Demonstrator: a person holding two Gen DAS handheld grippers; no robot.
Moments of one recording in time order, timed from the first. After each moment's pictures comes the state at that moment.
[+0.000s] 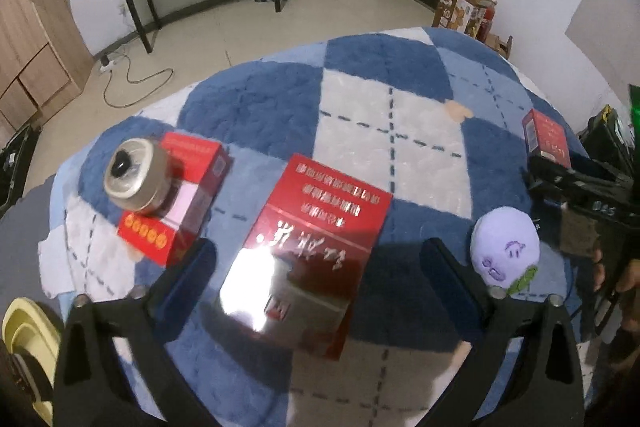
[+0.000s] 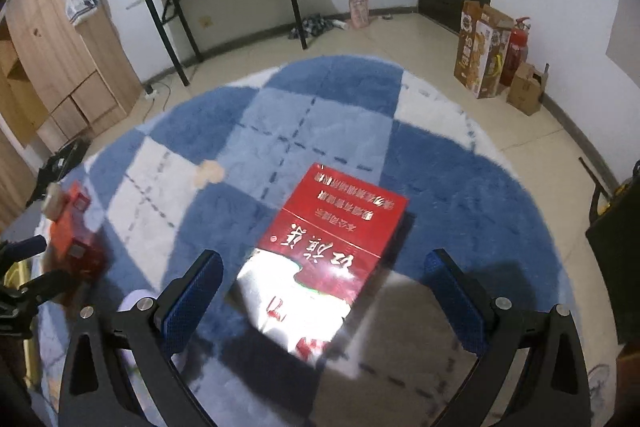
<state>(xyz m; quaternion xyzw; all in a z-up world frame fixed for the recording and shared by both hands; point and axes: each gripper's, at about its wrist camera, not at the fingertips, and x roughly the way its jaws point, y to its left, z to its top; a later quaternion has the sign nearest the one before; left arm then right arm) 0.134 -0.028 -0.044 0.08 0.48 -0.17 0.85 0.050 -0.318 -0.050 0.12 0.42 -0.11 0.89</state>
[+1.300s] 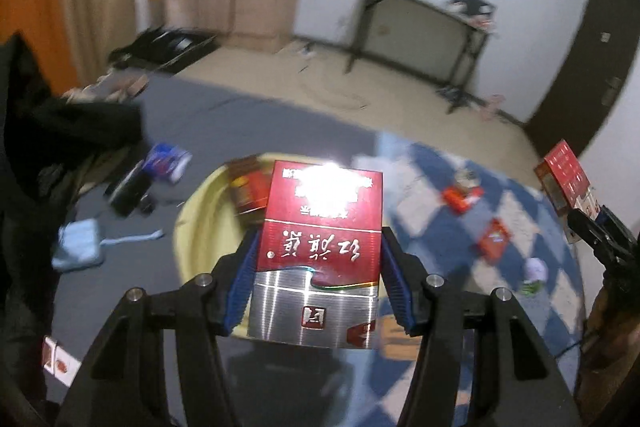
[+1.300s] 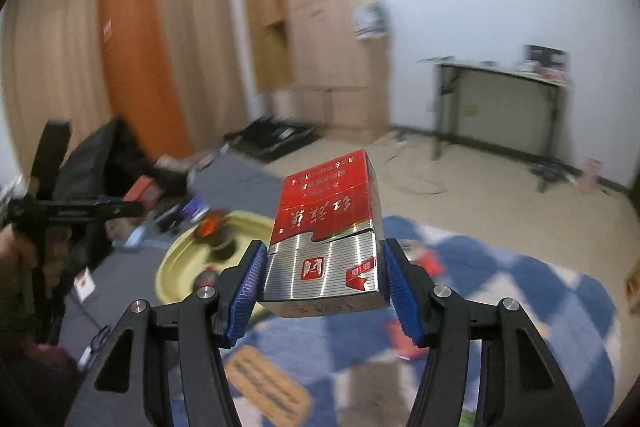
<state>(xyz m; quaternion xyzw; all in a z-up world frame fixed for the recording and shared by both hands) -0.102 0.292 0.089 -0.15 0.39 0.12 0.90 -0.056 -0.050 0.116 -0.06 0.25 0.32 0.91</state>
